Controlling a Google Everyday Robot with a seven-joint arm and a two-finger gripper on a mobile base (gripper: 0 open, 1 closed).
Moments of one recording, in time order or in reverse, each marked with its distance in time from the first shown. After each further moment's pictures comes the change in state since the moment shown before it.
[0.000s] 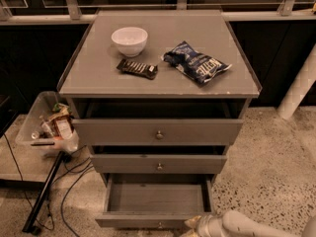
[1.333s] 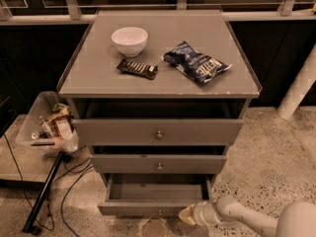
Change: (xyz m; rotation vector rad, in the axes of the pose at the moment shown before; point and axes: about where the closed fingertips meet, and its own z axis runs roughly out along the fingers) arm -0.019 -0.049 0.037 -0.028 -0.016 -0.041
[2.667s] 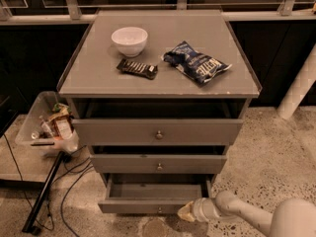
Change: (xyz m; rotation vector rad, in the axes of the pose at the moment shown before) arm -0.007 -0.012 0.003 -0.022 -0.005 -0.002
